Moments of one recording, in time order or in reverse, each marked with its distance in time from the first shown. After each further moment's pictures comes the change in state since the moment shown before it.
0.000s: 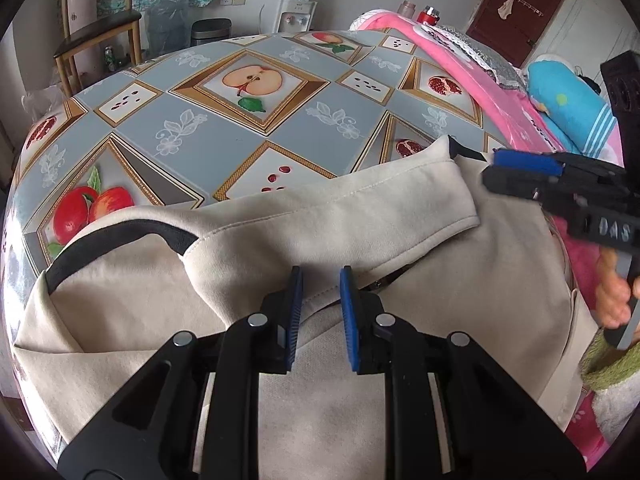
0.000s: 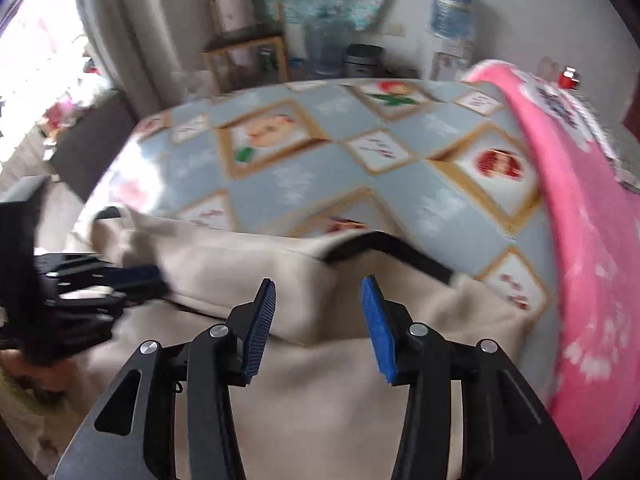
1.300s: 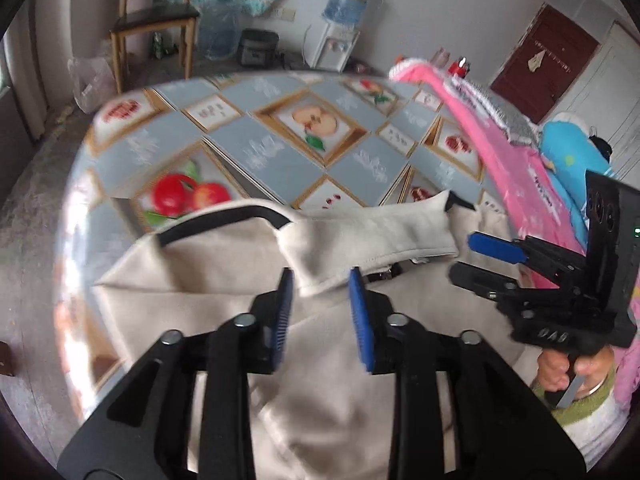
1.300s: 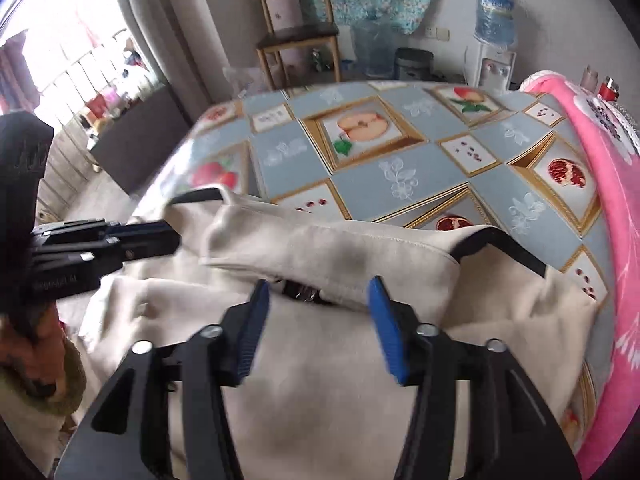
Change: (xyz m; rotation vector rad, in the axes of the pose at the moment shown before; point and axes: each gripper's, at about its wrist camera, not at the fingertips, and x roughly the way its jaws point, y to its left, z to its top) left arm -0.113 0.033 -0.019 -0.167 -0.108 0.037; right arm -0.041 0.039 -0.021 0.000 -0.034 0.114
